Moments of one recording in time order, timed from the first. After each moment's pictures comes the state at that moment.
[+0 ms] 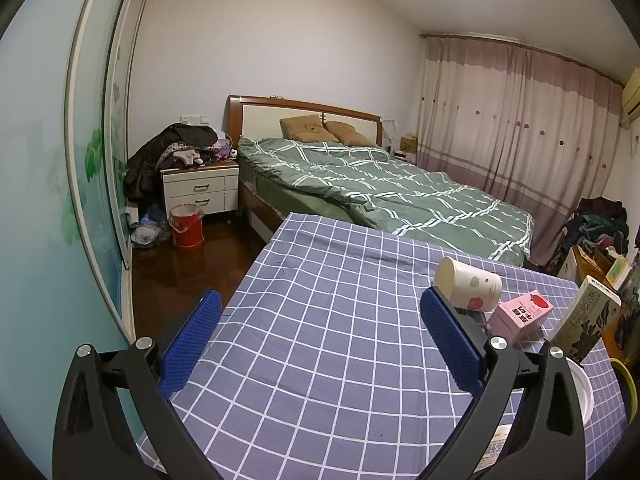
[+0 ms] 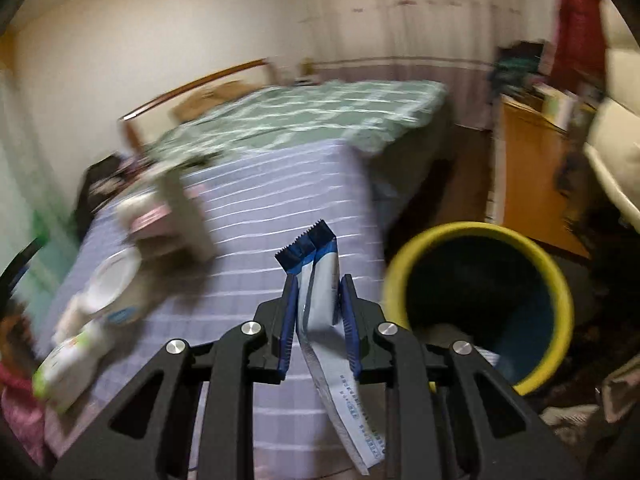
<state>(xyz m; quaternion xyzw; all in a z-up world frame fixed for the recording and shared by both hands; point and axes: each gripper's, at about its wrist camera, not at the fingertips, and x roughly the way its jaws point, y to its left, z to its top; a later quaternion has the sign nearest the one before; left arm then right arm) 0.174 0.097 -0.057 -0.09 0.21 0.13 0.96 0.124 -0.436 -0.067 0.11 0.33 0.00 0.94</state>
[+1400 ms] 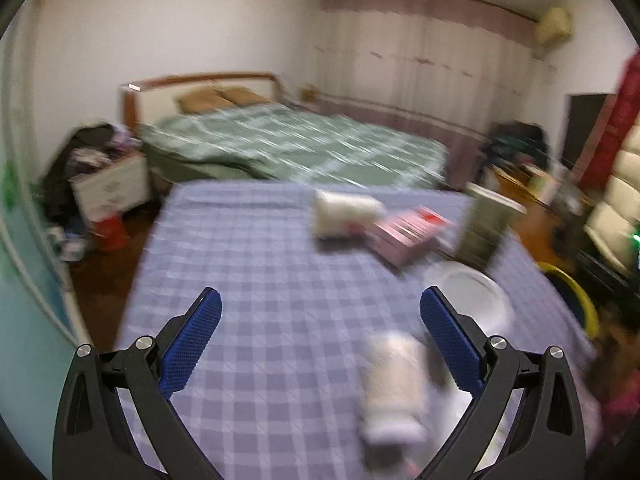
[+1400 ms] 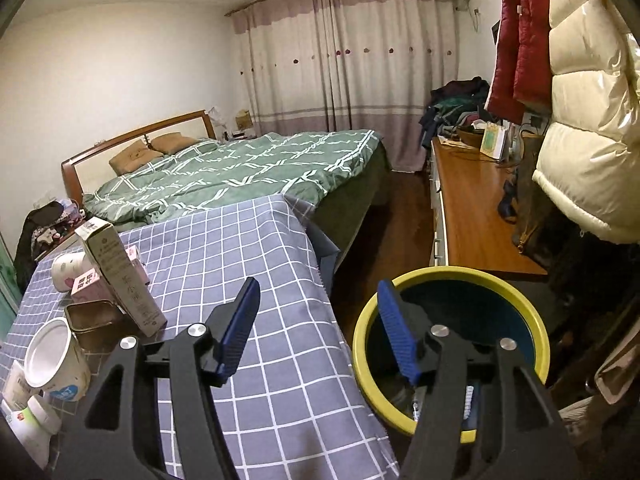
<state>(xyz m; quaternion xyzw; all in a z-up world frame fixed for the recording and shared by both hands) 0.137 0.026 -0.049 -0.03 0.30 -0.09 0.95 0.147 -0.415 -0.074 0.09 0.24 -0.12 0.96</state>
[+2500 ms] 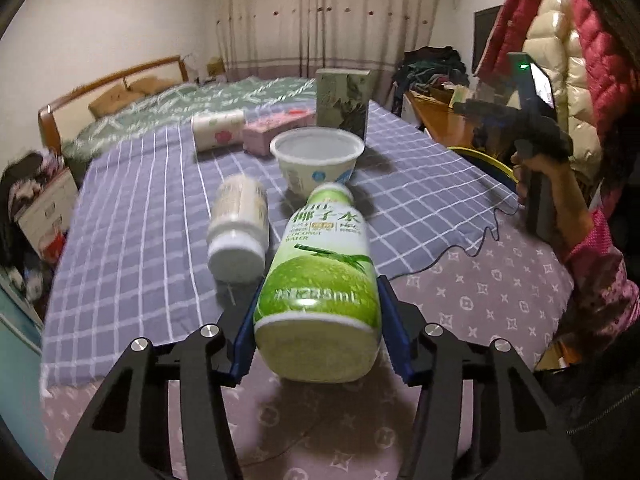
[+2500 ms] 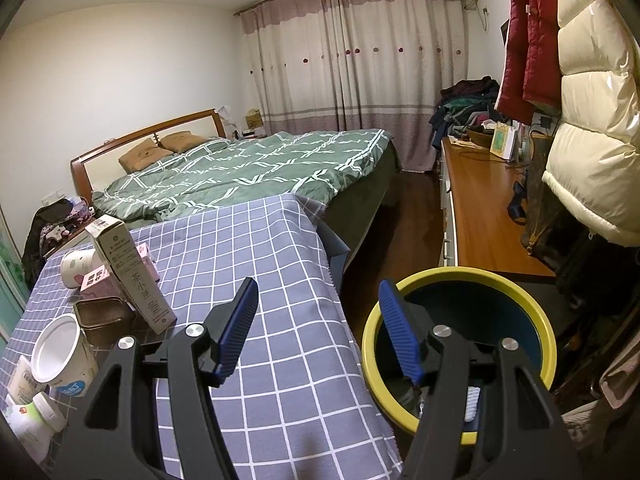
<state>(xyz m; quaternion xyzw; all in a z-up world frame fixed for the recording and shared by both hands) 0.041 -0.046 -0.097 0.08 0.34 -0.20 0.91 0.146 -0.411 -0.074 0.09 0.24 -0.10 0.96</state>
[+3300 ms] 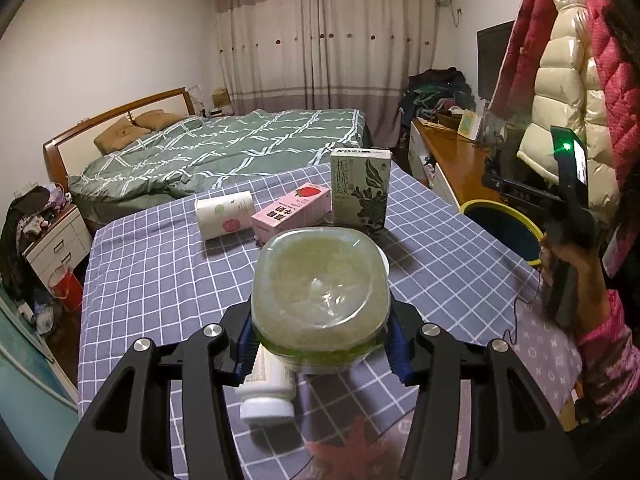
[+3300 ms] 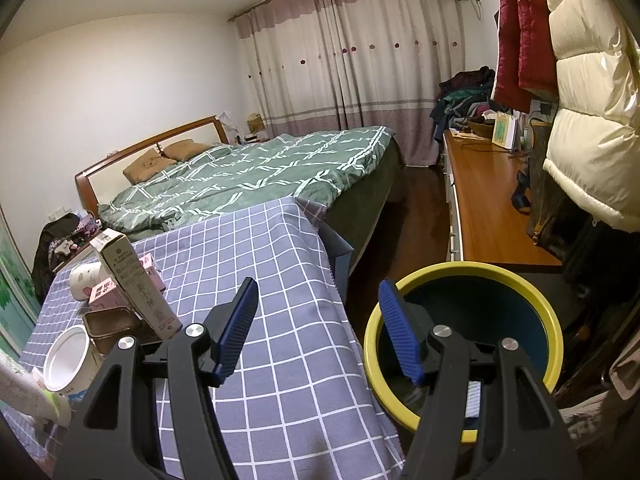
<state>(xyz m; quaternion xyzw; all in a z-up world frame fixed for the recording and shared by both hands) 0.119 -0.069 -0.033 0.08 0.30 -0.19 0.93 0.142 -0.420 -0.074 0.12 0.23 -0.09 0.96</state>
